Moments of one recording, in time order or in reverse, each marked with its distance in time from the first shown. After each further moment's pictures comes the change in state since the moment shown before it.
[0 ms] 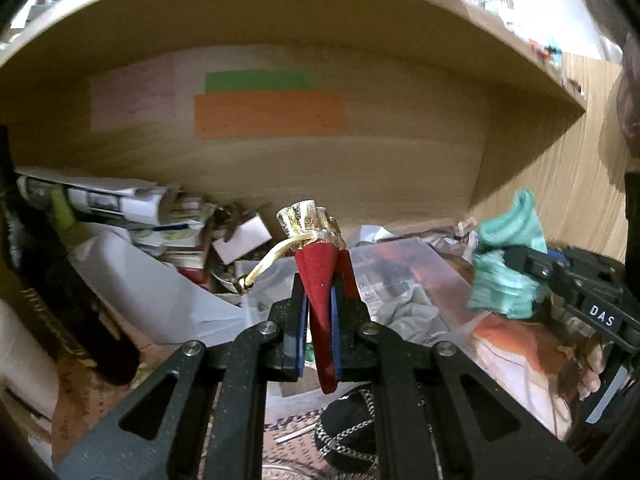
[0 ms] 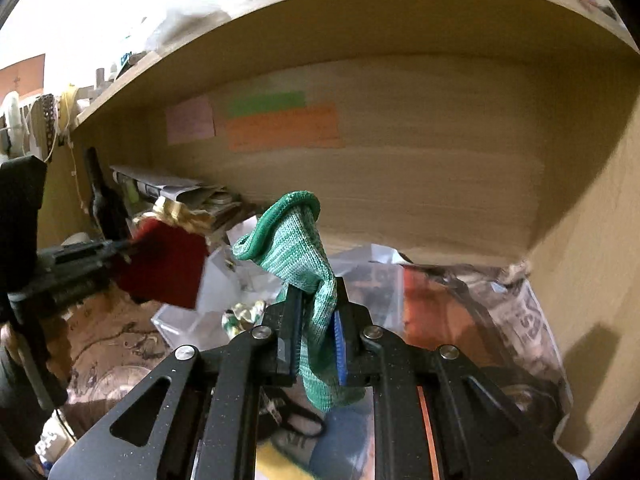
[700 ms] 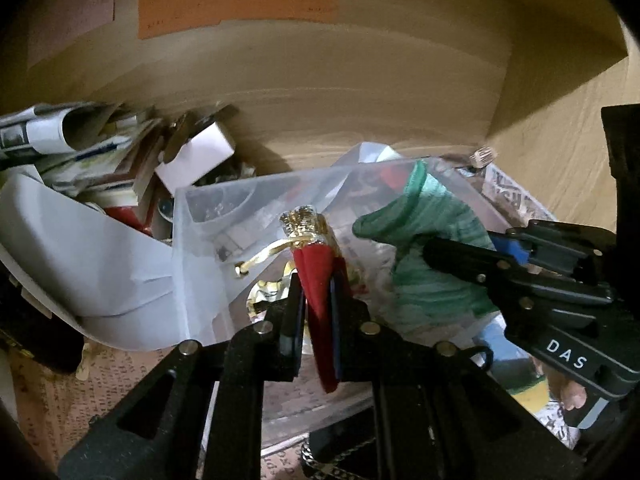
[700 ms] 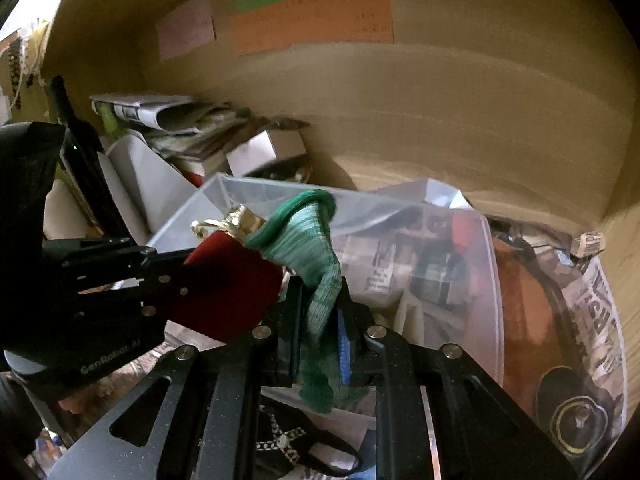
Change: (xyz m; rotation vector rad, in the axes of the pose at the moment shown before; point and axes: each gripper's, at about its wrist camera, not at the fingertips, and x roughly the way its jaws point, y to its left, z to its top) left arm 0.097 -0.005 -0.025 0.001 0.261 -0.028; right arm 0.103 0.014 -0.017 -0.028 0.272 0.068
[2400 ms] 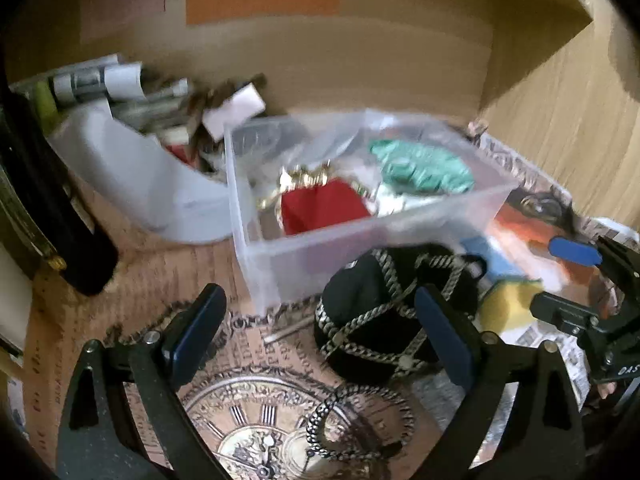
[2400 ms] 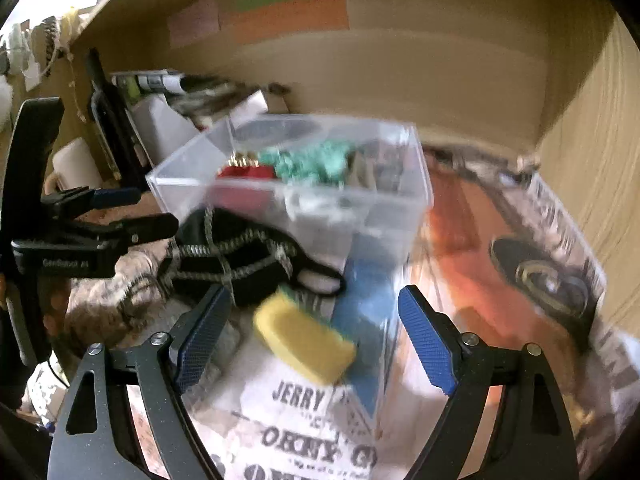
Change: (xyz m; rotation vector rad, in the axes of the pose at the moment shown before) left arm -0.050 -0.003 -0.068 0.009 0.006 0.064; right arm -0.074 0.006 -0.103 0.051 -0.003 -0.080
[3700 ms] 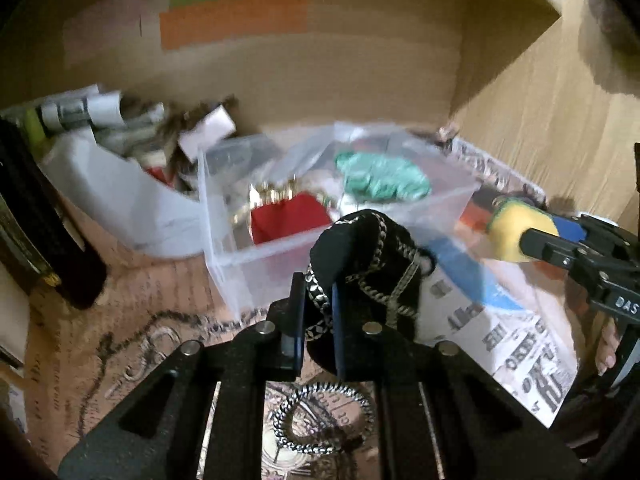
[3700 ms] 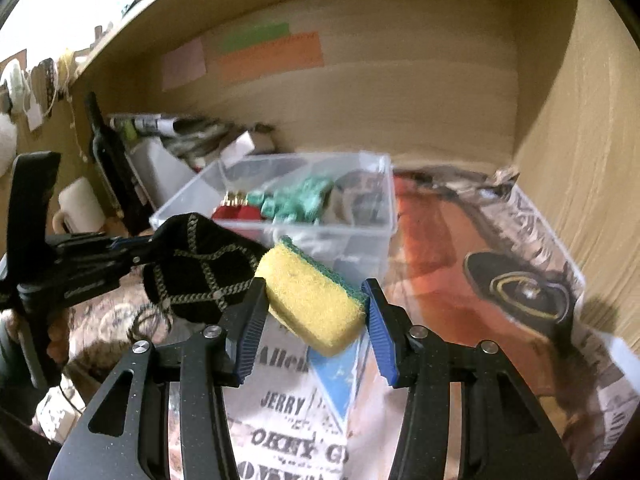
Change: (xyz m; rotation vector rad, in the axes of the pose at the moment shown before) left arm -0.027 -0.020 0.000 0.055 -0.077 -0.050; right arm -0.034 -0.019 0.011 0.060 -0.132 -0.002
